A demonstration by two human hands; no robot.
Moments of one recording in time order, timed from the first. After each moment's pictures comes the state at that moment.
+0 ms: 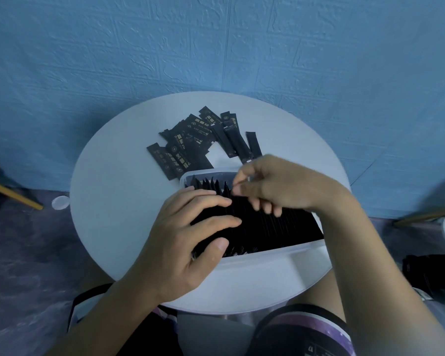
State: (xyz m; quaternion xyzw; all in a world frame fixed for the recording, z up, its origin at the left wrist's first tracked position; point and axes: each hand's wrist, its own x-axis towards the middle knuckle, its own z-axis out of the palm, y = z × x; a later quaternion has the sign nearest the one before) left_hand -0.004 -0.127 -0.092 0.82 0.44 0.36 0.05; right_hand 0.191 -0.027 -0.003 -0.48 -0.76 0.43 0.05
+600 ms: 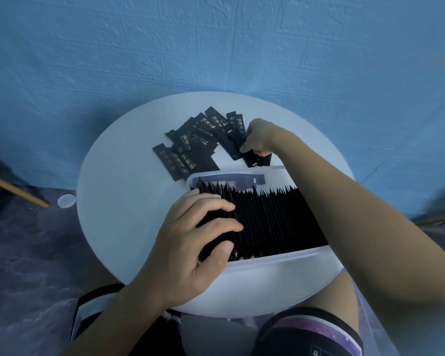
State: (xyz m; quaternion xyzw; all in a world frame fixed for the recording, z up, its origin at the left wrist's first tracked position) left_hand -0.001 -0.128 -0.097 0.80 0.45 0.39 0.08; right_hand 0.152 0.117 -0.039 -0.63 -0.73 0.25 0.02
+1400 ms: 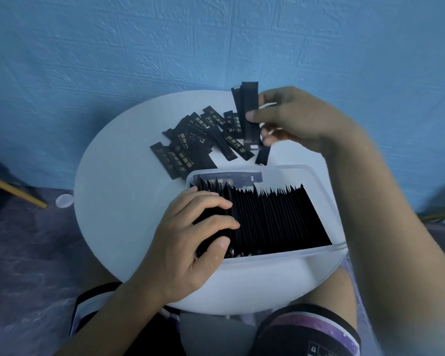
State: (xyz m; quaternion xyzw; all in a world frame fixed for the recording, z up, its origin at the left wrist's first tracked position) left_hand -0.002 -0.127 -0.099 0.80 0.45 0.39 0.08; right_hand 0.188 0.042 0.036 -0.49 -0.68 0.49 0.25
